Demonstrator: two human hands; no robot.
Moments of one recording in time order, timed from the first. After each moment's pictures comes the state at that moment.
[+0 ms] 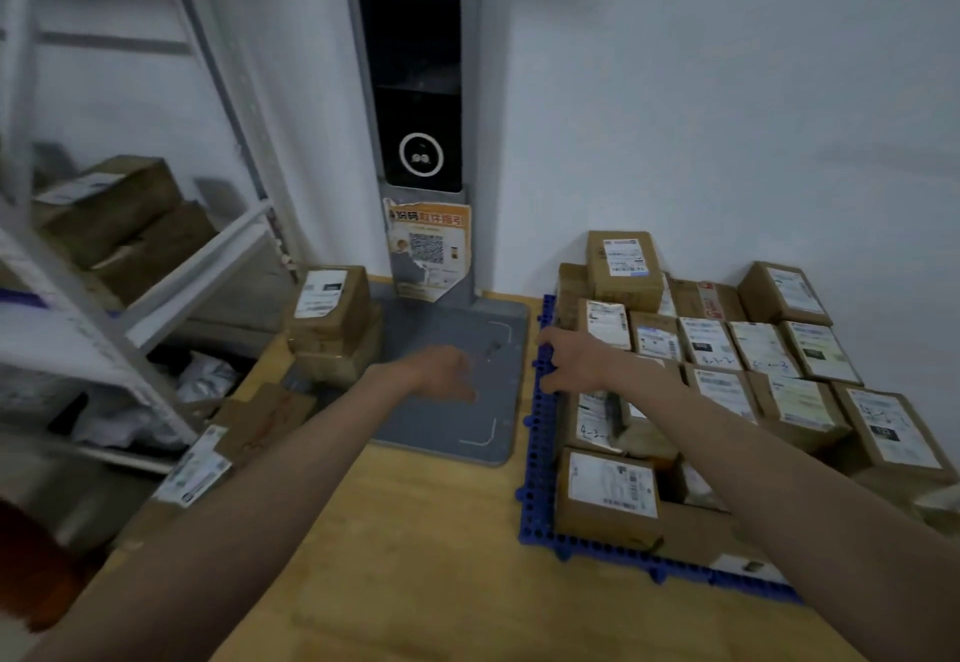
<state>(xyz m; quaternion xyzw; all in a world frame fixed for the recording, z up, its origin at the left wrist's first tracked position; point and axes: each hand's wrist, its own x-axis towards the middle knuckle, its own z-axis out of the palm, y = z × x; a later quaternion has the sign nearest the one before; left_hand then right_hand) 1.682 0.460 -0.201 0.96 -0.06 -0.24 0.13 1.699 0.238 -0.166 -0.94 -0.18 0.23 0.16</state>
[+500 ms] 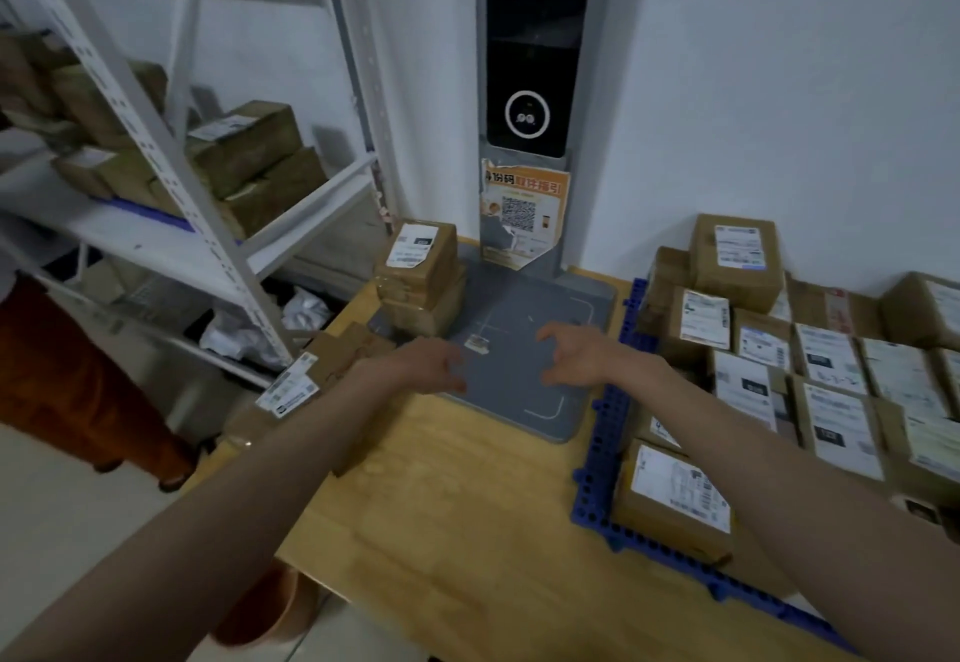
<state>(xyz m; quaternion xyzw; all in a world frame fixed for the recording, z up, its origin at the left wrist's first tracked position) 1.609 0.535 -0.214 0.96 0.05 -0.23 0.18 1.693 0.315 -0.196 -0.91 -0.28 0.28 0.13</state>
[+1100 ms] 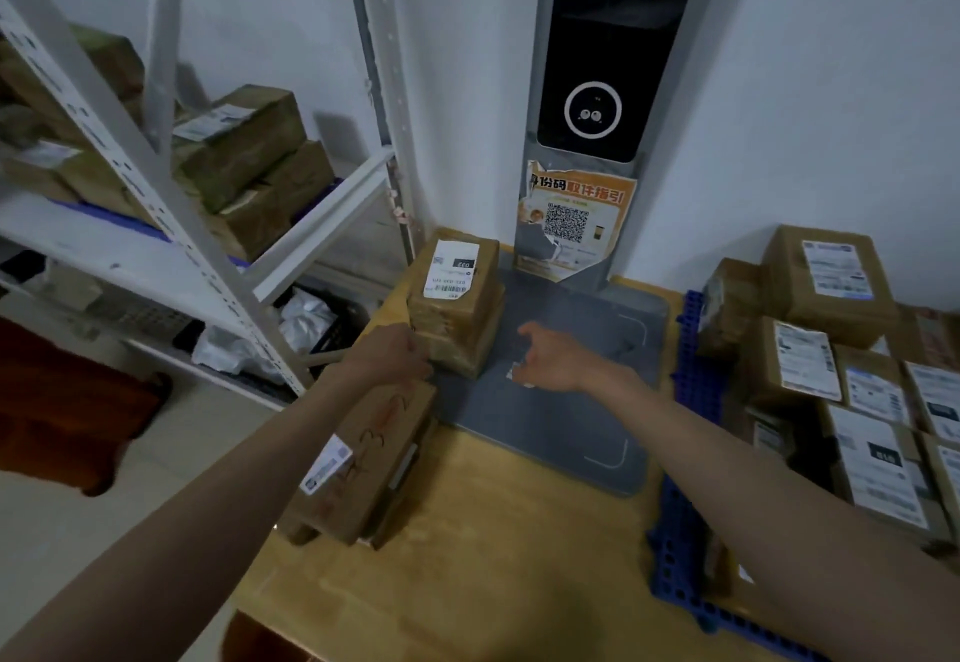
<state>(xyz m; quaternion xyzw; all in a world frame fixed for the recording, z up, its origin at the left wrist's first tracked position) 1.689 0.714 -0.256 0.95 0.17 -0.14 0.21 1.759 0.479 -0.233 -0.91 -0.21 0.29 0.21</state>
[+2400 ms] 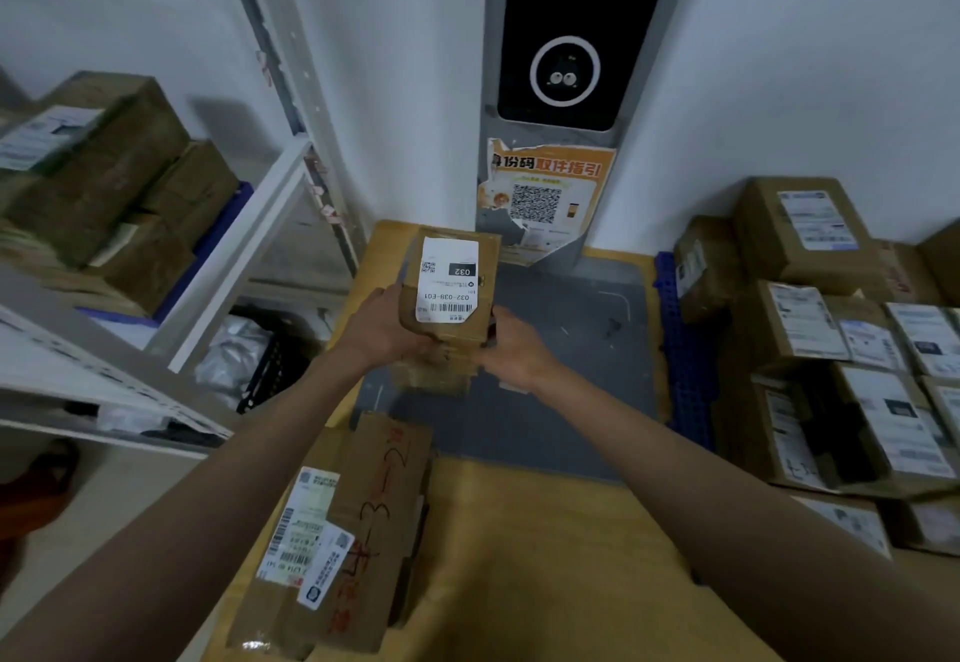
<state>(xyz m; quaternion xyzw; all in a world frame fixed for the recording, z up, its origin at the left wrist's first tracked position) 1.802 0.759 -0.267 0.93 0.06 -0.12 0.33 1.803 0.568 -0.273 -0.88 -0.08 0.21 0.43</state>
